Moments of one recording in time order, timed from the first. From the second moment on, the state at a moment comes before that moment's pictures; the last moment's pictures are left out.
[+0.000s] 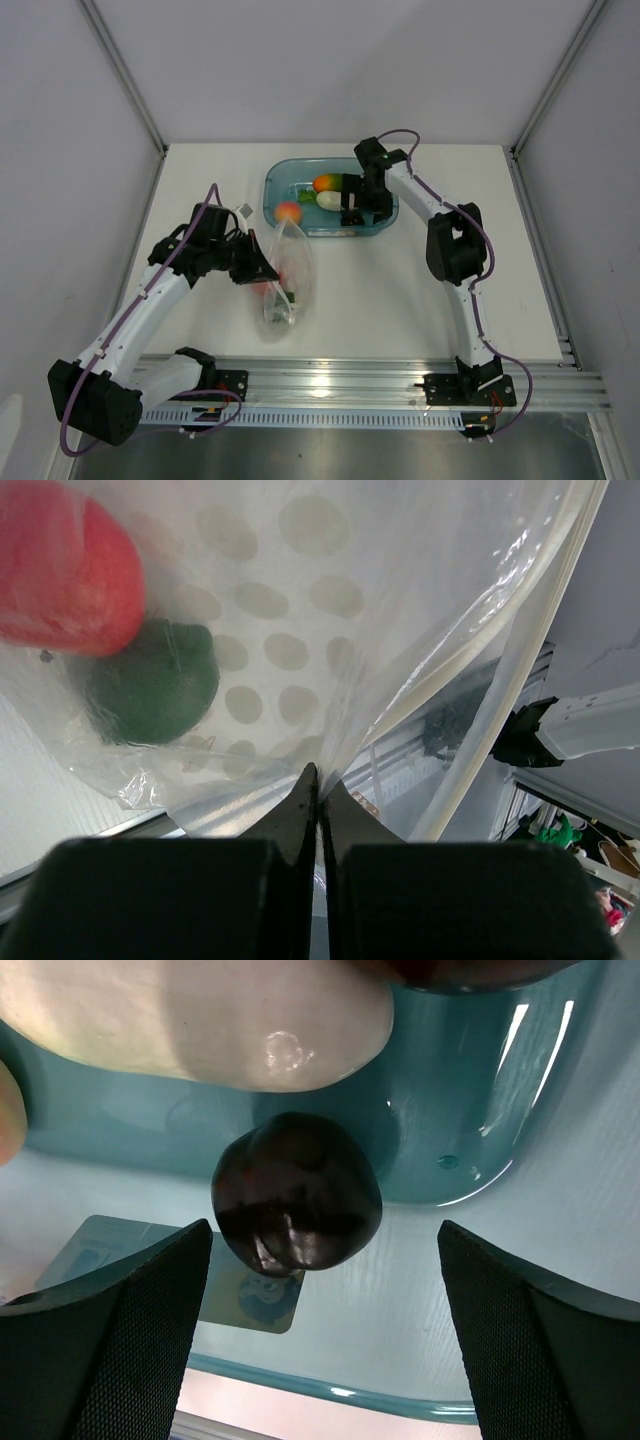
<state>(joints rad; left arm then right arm) -0.32 1.05 0.95 -0.83 0.48 -0.62 0.45 2.31 2.08 -0.96 -0.09 0.46</state>
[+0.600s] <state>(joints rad) -0.32 1.05 0.94 -0.83 0.48 -0.62 0.47 2.36 2.07 -0.93 -0.10 0.41</state>
